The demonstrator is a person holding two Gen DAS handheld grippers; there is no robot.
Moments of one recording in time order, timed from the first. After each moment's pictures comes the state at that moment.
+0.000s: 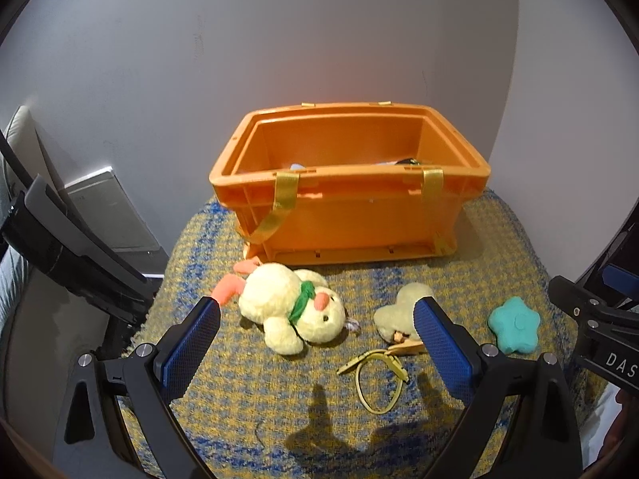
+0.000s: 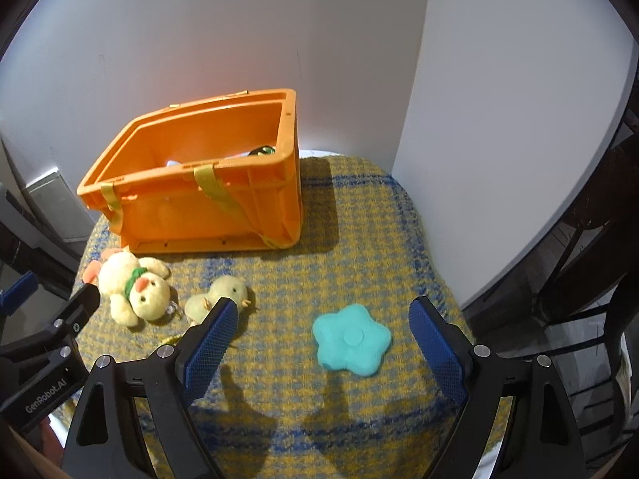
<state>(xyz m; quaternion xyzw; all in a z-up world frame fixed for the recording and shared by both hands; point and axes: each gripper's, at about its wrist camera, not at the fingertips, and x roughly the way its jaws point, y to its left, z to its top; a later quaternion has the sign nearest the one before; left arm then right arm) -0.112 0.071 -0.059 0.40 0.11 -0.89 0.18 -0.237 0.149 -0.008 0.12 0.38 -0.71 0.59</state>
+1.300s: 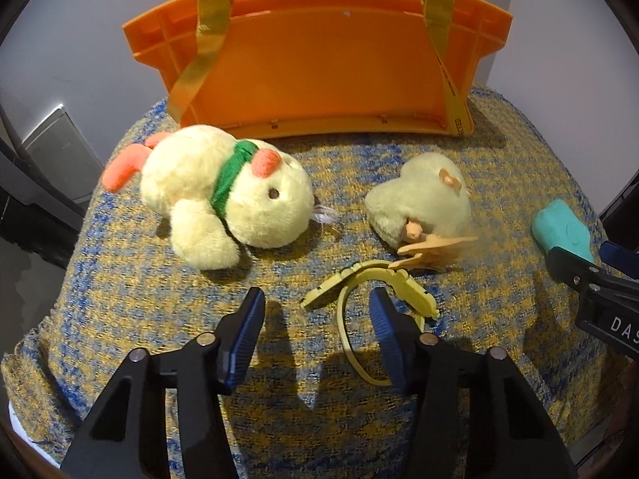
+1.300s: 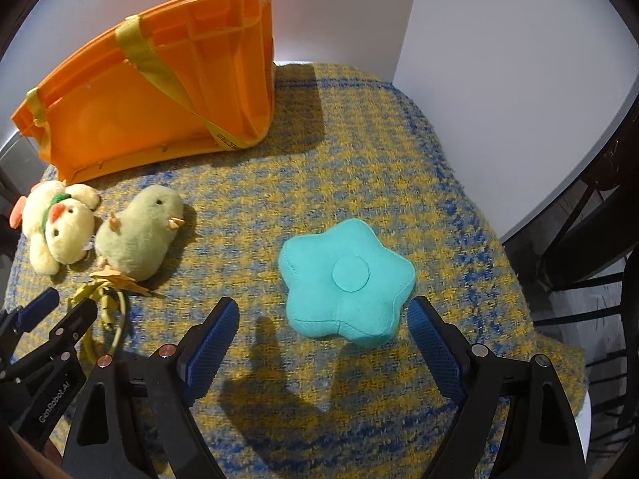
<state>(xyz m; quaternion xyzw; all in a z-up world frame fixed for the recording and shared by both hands) -0.137 0.095 -0.186 0.49 0.13 -0.85 0.14 -0.291 0.114 -0.108 0.17 0.43 -0.71 0.54</state>
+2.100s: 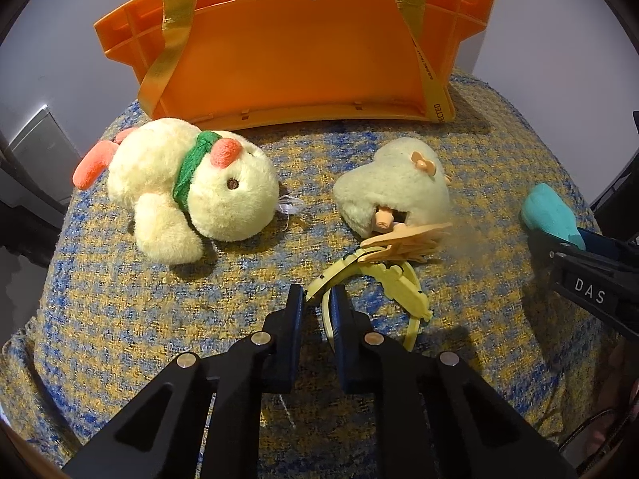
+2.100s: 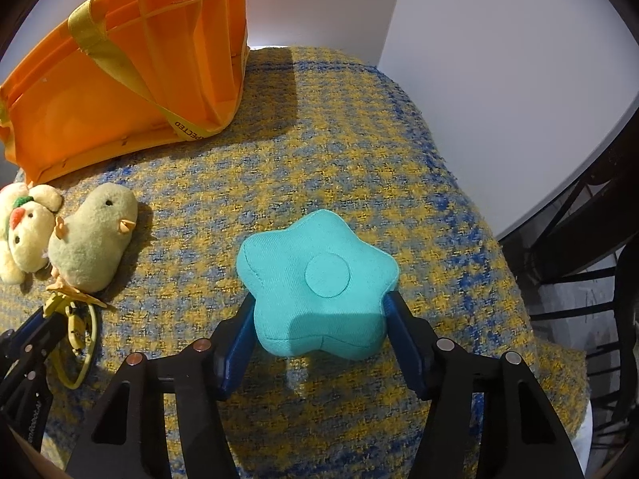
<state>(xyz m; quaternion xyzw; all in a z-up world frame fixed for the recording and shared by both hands) -0.143 0.110 -0.188 0.49 0.13 -0.85 0.12 -0.309 0.094 -0.113 0.17 0.44 -0.72 0.51</state>
